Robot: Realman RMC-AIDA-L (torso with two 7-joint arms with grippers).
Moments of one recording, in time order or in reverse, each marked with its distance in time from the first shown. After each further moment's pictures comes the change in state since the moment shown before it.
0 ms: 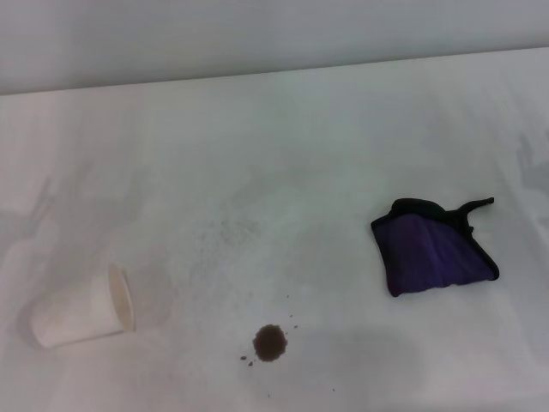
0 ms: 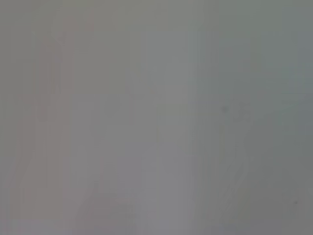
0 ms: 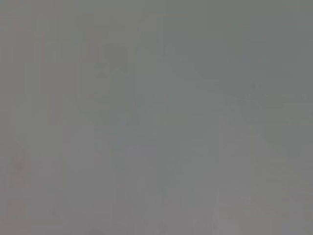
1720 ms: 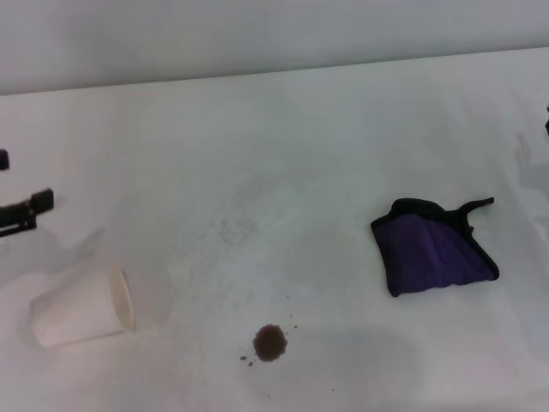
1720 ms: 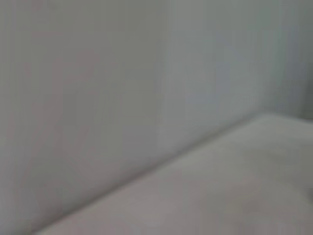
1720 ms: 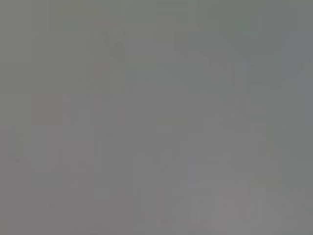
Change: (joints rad) left arm 0.129 0.021 -0.003 0.986 1.035 -0.068 -1.144; right arm 0.011 0.002 0.010 0.010 0.000 -0.030 0.000
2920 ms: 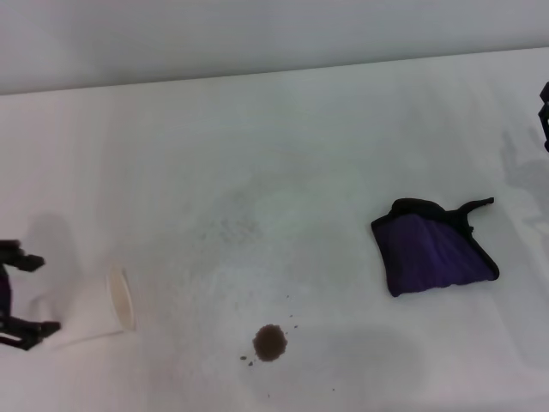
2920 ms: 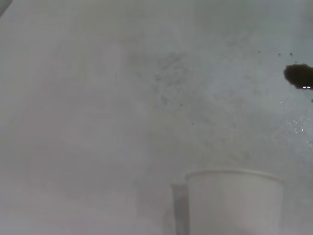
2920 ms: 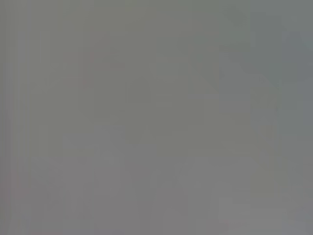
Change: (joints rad) left arm -0.105 -0.017 0.257 0.362 0.649 -0.224 -0.147; right arm -0.004 0.000 -0.011 0.030 -0.011 0.117 -0.011
